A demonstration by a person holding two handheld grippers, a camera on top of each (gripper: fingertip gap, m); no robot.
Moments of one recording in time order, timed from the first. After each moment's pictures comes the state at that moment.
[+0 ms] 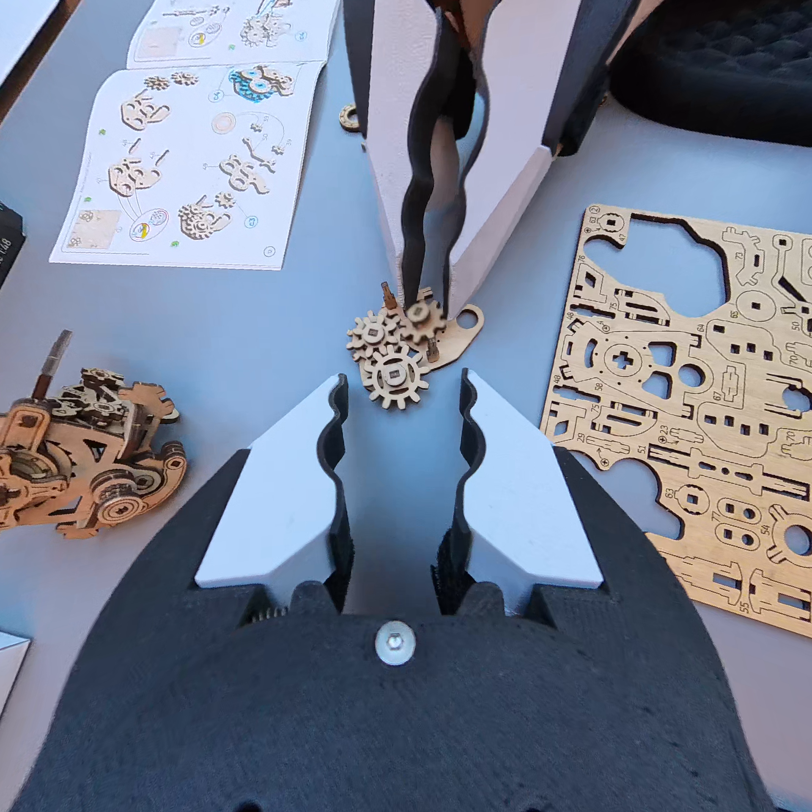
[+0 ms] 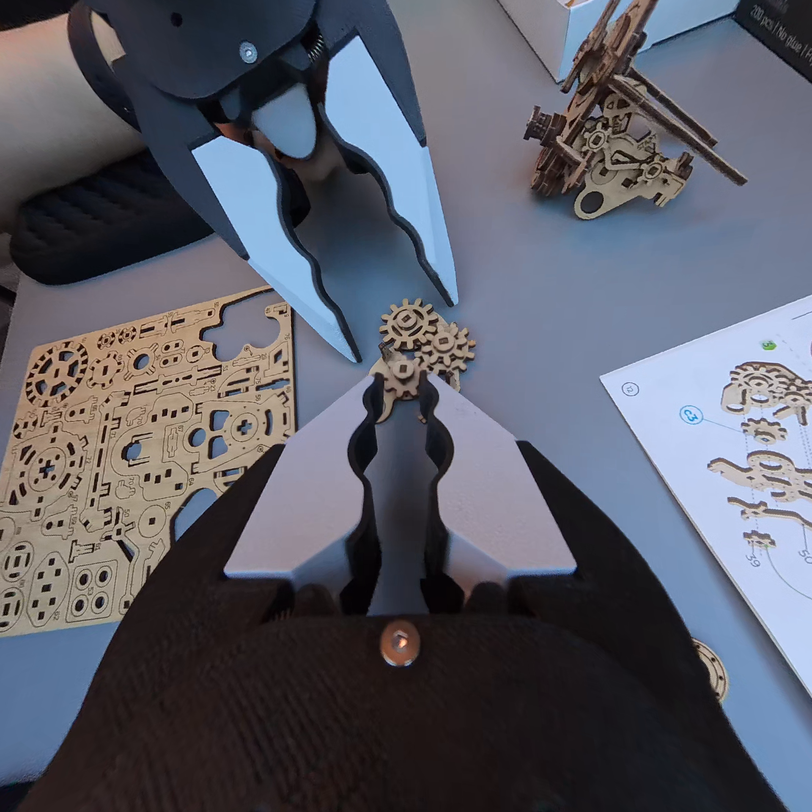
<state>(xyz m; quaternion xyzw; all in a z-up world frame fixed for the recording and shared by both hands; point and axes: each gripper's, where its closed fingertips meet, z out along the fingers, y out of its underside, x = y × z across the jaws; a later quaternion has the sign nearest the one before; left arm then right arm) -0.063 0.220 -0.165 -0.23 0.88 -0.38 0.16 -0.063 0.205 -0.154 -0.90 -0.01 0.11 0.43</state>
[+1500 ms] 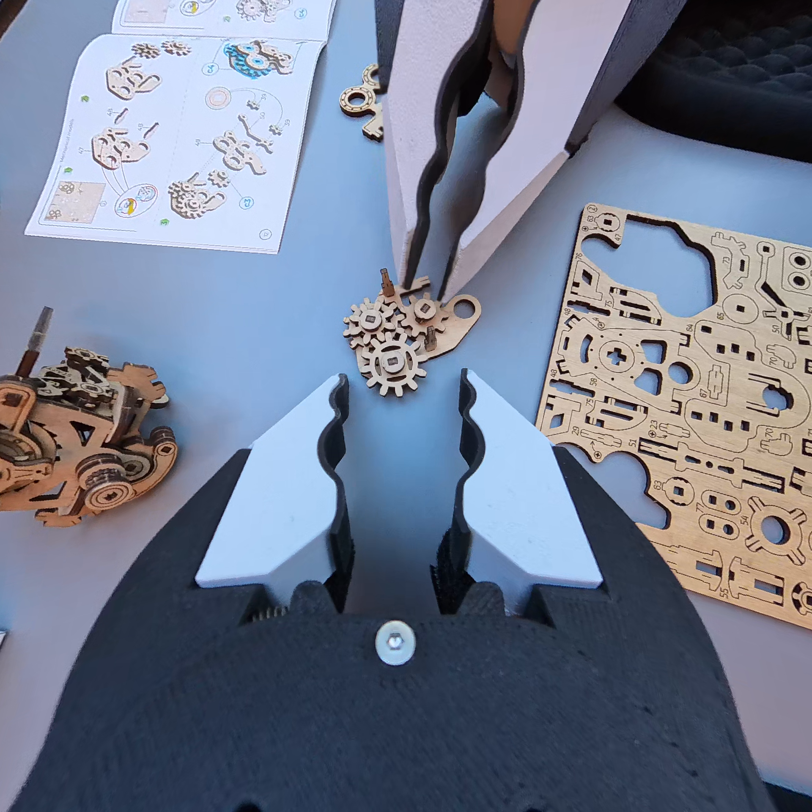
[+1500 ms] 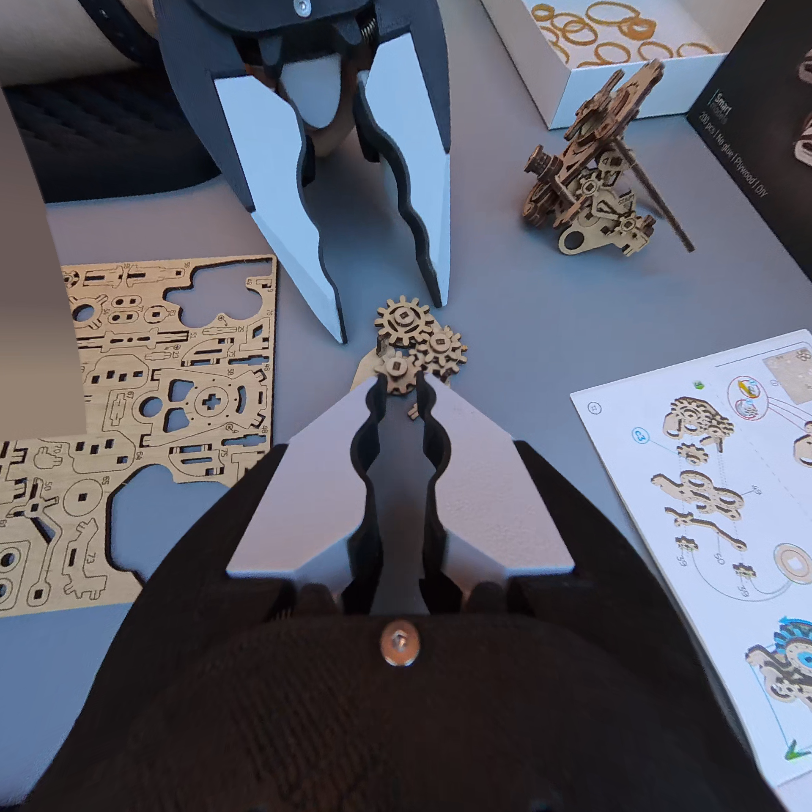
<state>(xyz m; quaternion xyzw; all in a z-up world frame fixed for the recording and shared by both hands) -0.066 0.224 -0.166 -0.25 0.88 -0.39 0.14 -0.058 0.203 -0.154 -0.89 -0.08 0.02 0.45</state>
